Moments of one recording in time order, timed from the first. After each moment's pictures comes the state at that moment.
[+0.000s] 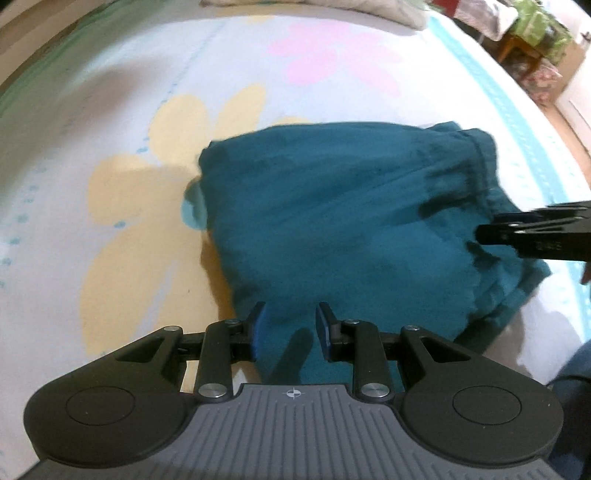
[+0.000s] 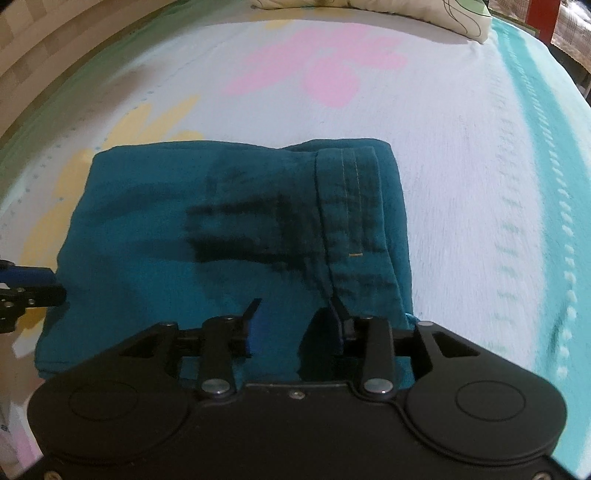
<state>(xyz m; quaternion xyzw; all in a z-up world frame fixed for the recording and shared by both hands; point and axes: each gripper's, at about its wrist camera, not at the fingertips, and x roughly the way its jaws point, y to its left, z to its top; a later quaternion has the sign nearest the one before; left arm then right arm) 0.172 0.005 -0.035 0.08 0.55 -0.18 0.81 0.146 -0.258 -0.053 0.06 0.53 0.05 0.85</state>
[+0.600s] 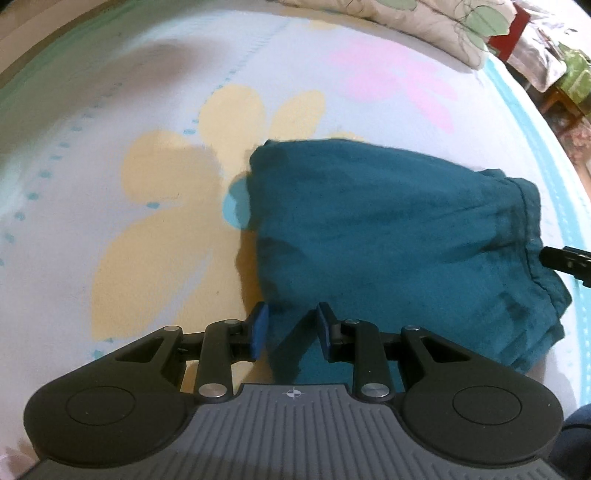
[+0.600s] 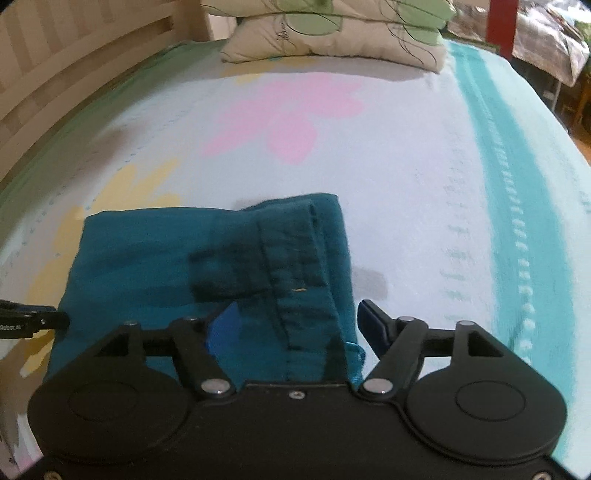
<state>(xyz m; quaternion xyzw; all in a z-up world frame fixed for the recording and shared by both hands) 0.187 0.027 -0.045 0.01 0.55 -0.12 0.82 0.116 -0.296 -0.031 0.09 0.47 0.01 0.88</state>
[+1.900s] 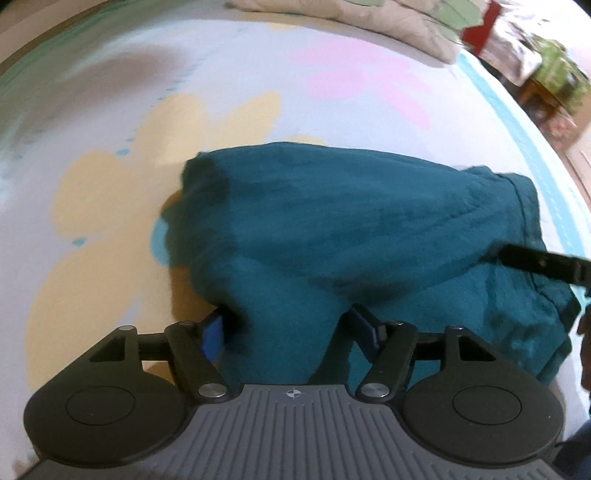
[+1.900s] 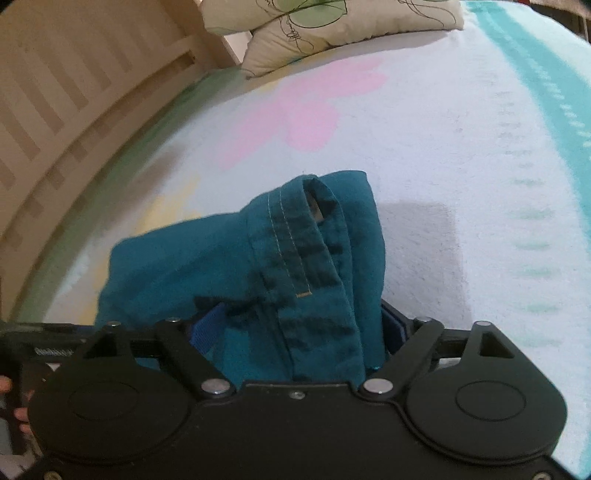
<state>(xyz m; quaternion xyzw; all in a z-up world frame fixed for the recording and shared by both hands) 0.204 -0.010 -0.071 0.03 0.52 -0.18 0.83 0.138 -0.328 -0.087 0.23 0.42 0.11 0.87</state>
